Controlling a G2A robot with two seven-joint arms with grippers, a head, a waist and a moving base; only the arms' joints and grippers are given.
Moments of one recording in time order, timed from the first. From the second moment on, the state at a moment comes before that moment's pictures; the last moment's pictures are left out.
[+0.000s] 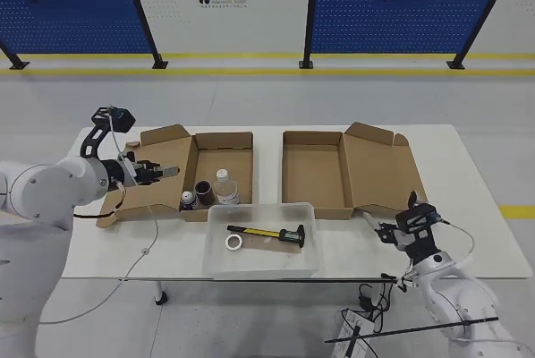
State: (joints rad) left arm 1.05 -0.89 -1.54 -1.91 0.59 0.10 -1.36; right arm -1.74 -1.14 1.59 -1.96 -1.30 -0.30 0.10
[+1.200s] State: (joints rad) left arm 1.10 -0.87 -1.58 -1.87 0.63 0.07 -1.26; right arm -1.45 -1.14 1.28 -2.01 -1.03 -0.40 0.75
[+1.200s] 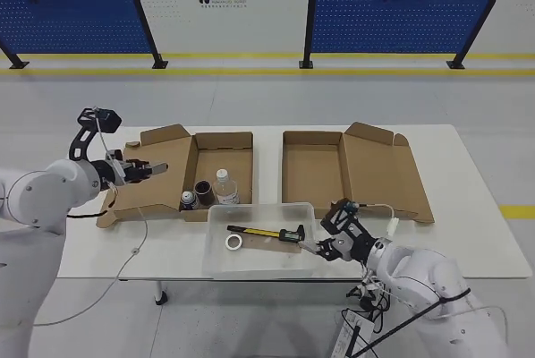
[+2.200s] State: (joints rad) left arm 1.08 -0.85 -1.59 -1.81 0.64 0.02 -1.26; right arm -1.10 -1.23 0.92 -1.91 -1.00 0.07 1.04
